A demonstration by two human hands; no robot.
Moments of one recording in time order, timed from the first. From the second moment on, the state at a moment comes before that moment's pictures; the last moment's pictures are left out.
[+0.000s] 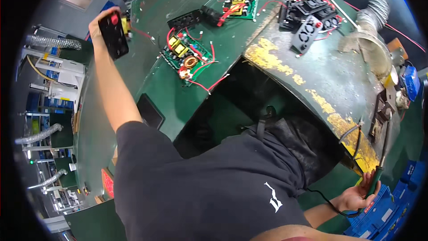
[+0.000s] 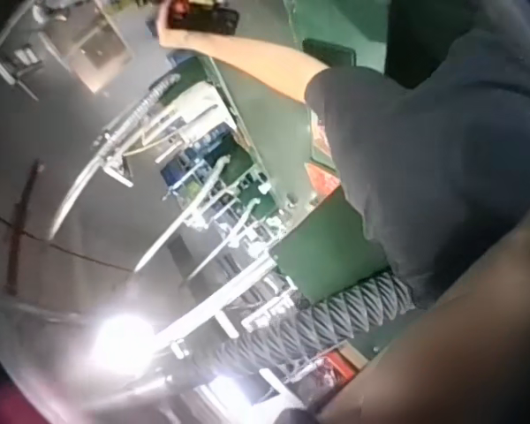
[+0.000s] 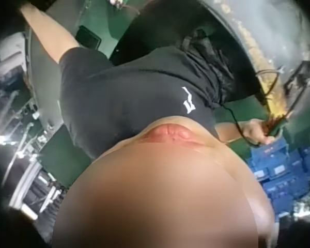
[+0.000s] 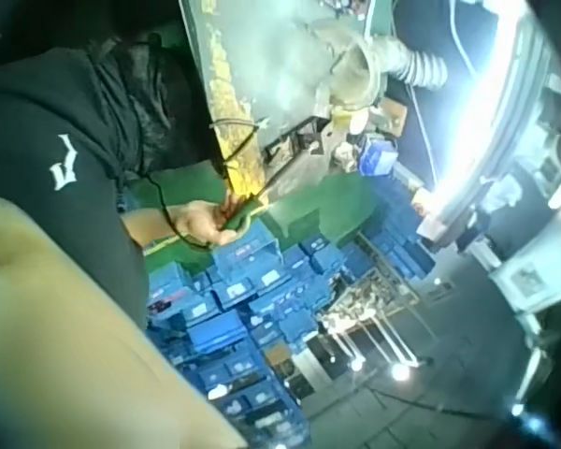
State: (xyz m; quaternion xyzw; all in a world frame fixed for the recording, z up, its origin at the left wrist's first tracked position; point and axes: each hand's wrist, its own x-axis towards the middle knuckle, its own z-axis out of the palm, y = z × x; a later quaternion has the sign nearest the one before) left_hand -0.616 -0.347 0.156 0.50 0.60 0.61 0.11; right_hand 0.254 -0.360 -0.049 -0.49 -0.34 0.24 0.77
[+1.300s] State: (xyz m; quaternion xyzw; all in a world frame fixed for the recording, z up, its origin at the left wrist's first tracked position) left_hand -0.550 -0.297 0.023 0.44 0.89 -0.02 -0.09; right_hand 0.220 -0.361 -0.018 -0.55 -0.34 0.19 0.74
